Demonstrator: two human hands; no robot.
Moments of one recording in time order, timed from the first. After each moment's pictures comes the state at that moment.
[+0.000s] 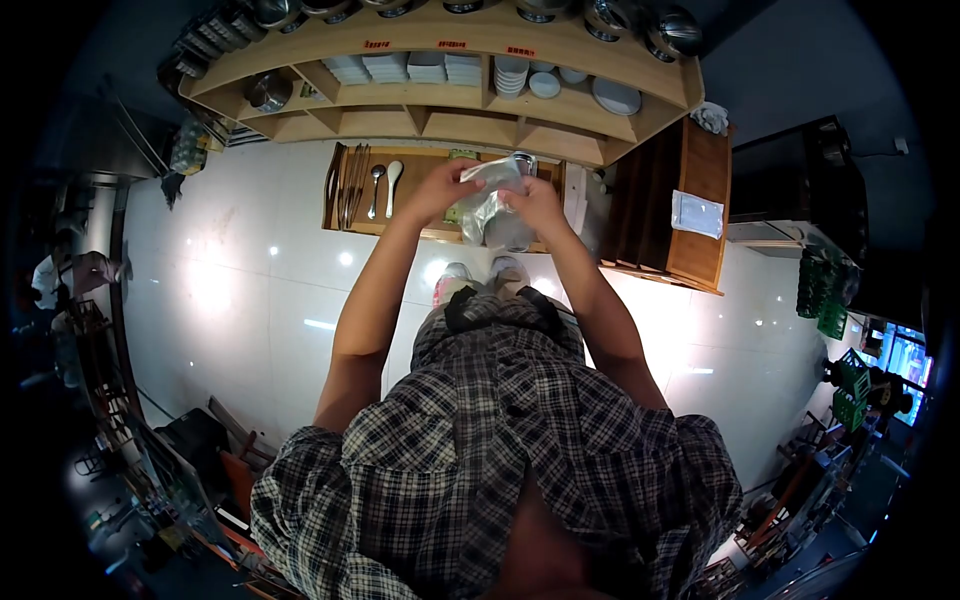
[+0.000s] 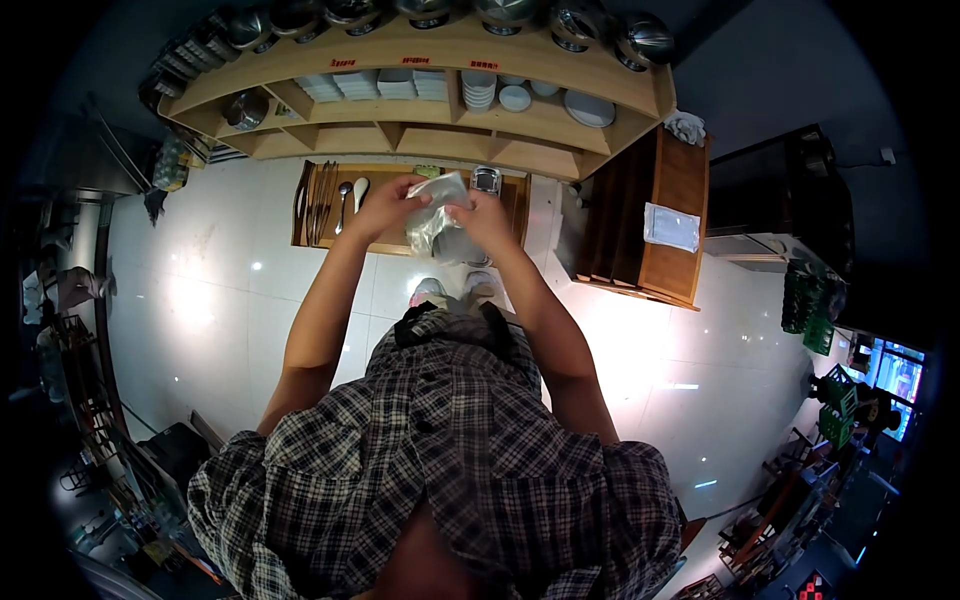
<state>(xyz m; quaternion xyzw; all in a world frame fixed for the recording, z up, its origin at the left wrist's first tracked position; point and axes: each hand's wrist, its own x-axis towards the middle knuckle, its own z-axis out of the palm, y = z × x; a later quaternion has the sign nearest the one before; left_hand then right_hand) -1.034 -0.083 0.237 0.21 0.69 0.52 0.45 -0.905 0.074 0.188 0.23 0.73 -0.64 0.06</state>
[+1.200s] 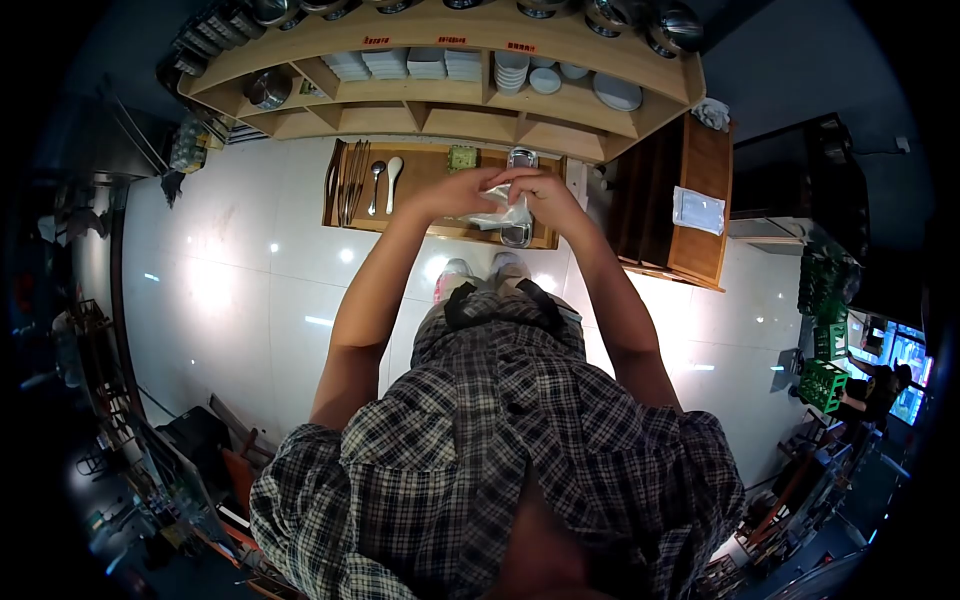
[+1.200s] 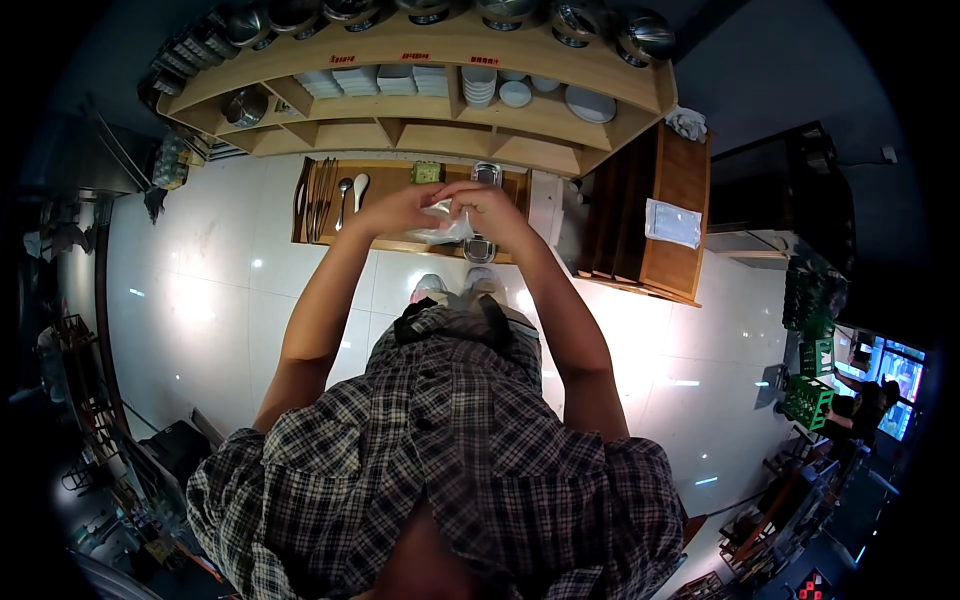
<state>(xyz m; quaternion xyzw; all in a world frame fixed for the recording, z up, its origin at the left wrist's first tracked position) -1.026 -0.068 0.259 0.31 0.62 0.46 0.56 -0.900 0.099 0.244 0.00 0.77 -0.64 0.01</state>
